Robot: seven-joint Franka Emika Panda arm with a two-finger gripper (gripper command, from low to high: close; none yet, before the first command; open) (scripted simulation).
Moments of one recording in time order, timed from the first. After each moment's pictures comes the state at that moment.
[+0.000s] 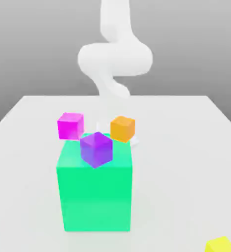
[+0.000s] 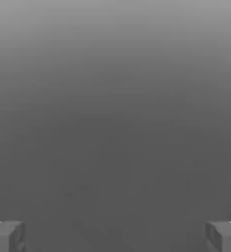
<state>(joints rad) 0.00 -0.71 0.03 -2.29 -0.01 2.32 0.82</state>
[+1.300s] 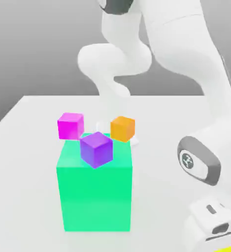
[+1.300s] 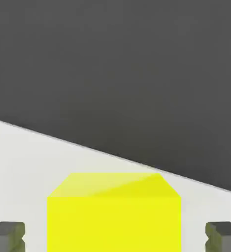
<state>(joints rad) 0.19 0.59 0.21 -2.11 -0.26 2.68 1.10</state>
